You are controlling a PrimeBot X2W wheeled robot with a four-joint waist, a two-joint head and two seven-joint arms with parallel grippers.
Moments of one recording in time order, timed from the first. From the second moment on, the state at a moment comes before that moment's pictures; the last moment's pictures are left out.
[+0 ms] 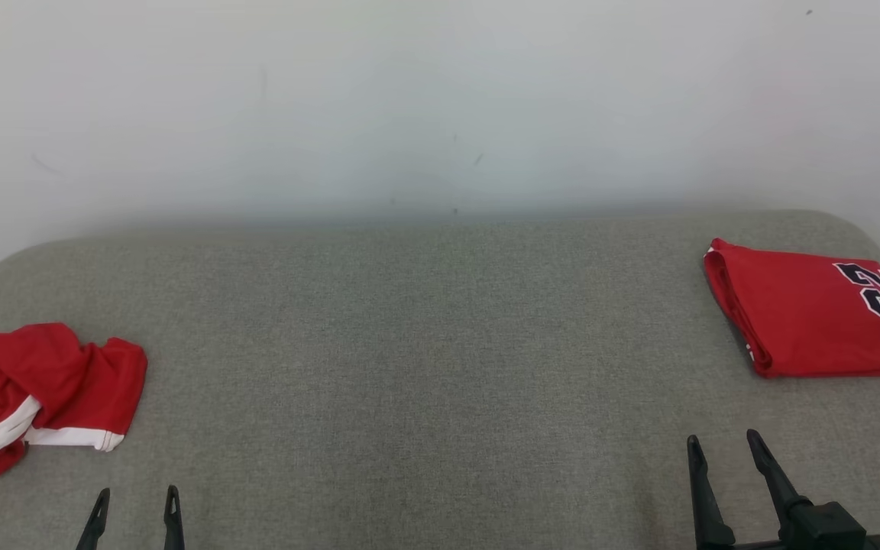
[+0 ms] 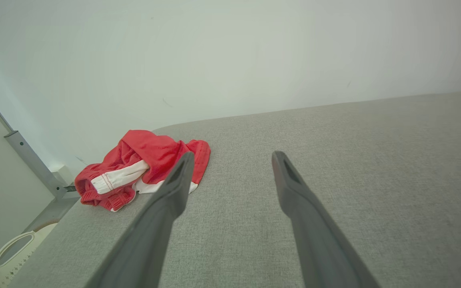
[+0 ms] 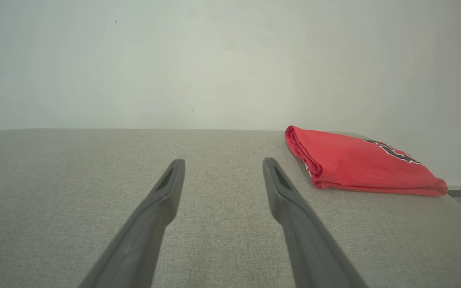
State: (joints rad) left arm 0.10 0.16 0.04 0.16 -0.05 -0.01 -0.25; right arm 0.05 -0.05 -0.04 0.23 0.03 0.13 -0.26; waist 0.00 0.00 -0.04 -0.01
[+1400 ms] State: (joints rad) left arm 0.12 0.20 0.07 0.09 -0.11 0.05 -0.16; right arm 0.05 -0.05 -0.01 0.32 0.18 0.13 -0.25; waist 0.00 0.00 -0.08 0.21
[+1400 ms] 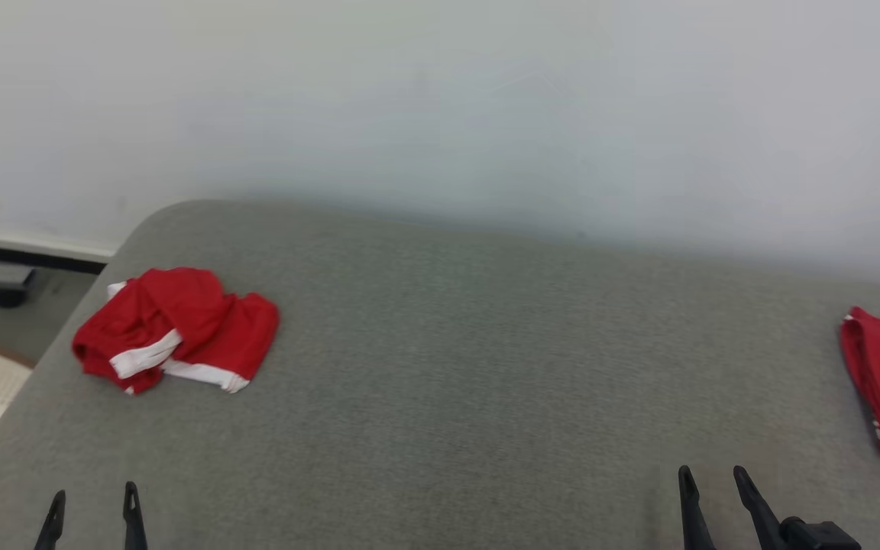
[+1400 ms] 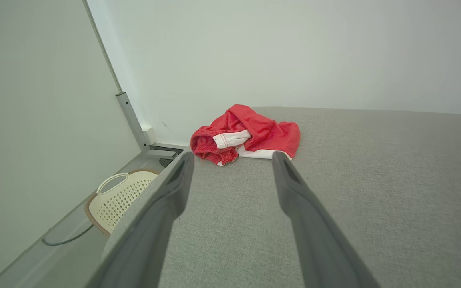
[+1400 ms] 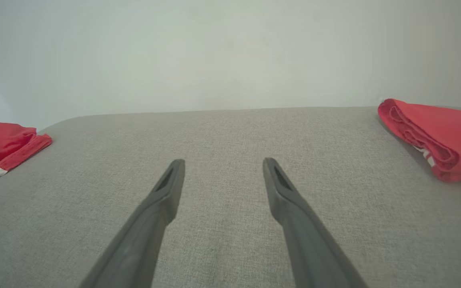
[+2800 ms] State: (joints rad) left arm 0.02 0.24 0.11 0.10 -0.21 0.06 -0.14; right arm -0.04 -0.05 0.08 0.36 0.20 0.13 -0.25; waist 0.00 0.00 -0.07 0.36
